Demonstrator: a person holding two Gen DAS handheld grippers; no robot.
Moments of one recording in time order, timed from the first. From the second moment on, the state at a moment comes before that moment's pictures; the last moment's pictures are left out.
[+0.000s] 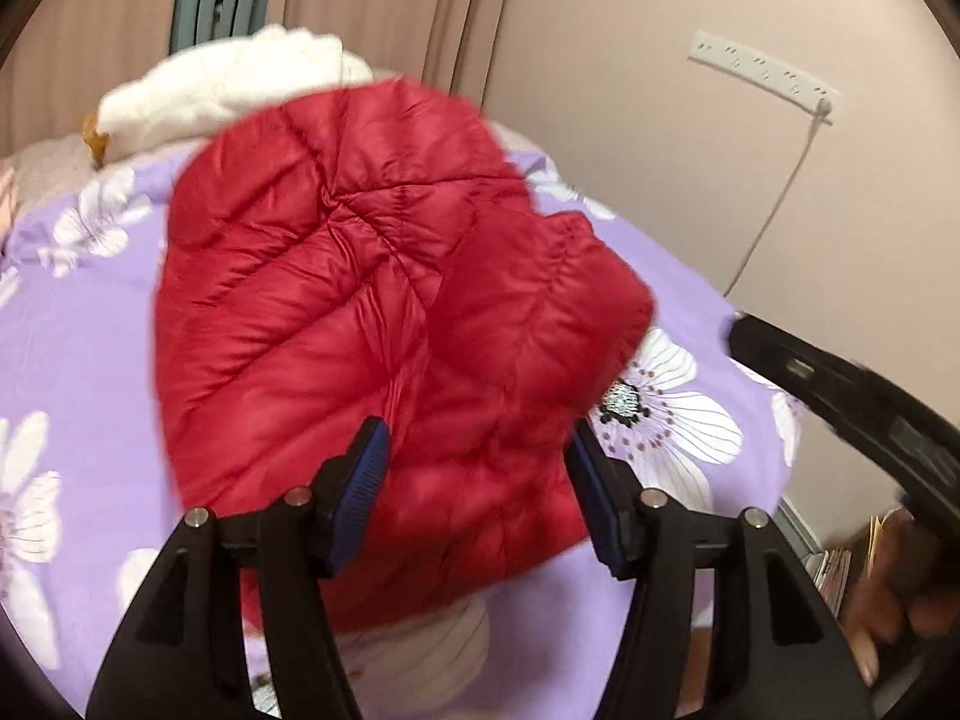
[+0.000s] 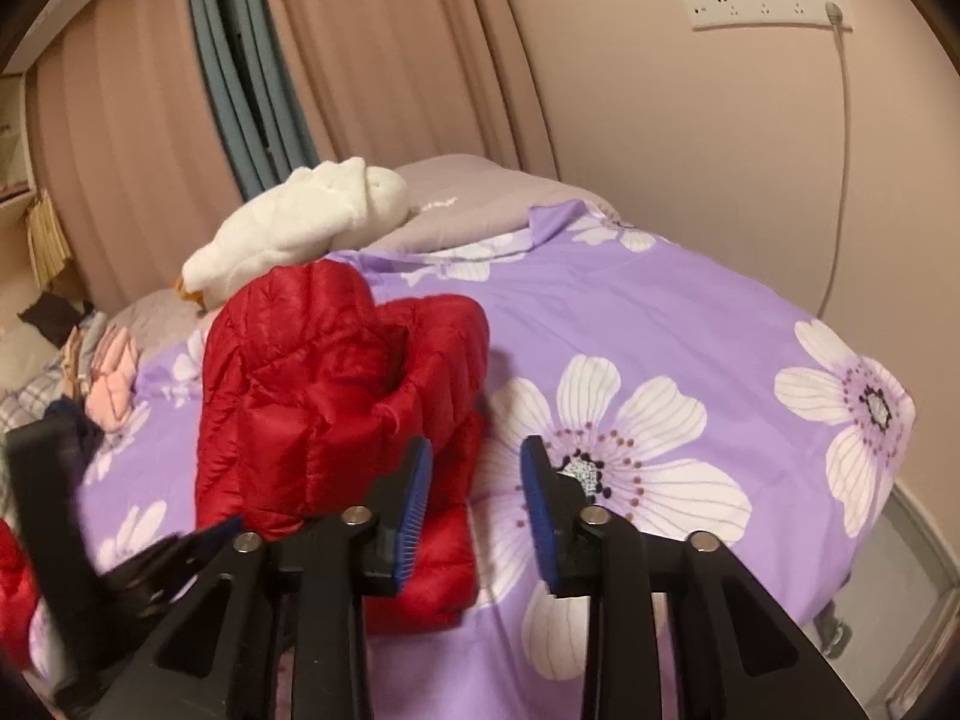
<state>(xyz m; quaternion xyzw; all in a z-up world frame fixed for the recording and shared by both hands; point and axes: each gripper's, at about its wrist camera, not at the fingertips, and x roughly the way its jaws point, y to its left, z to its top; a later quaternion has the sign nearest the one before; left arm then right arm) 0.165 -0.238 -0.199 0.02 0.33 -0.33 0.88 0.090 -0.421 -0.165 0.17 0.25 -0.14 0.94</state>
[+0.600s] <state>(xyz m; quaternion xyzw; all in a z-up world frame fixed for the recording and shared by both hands) 0.151 -0.074 -0.182 -0.09 0.28 -0.07 0.95 0.158 -0.344 -0.148 0.14 0.25 -0.10 0.95</state>
